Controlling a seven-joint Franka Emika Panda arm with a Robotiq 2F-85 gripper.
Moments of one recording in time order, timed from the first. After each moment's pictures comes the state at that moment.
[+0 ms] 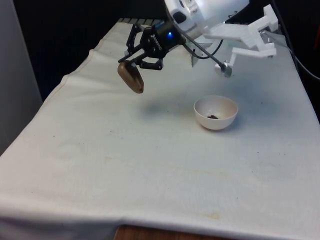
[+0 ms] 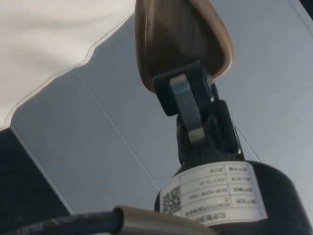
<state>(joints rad) -0.03 0.37 0.02 -2.10 -1.36 2.11 1.09</state>
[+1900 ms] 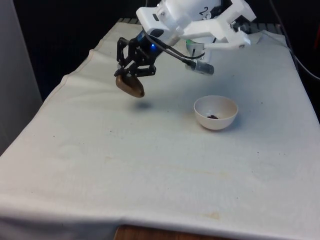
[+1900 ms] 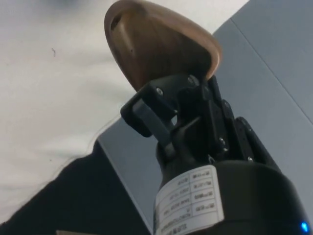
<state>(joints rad) -0.04 0.40 -0.11 -2.09 -1.10 2.29 0.65</state>
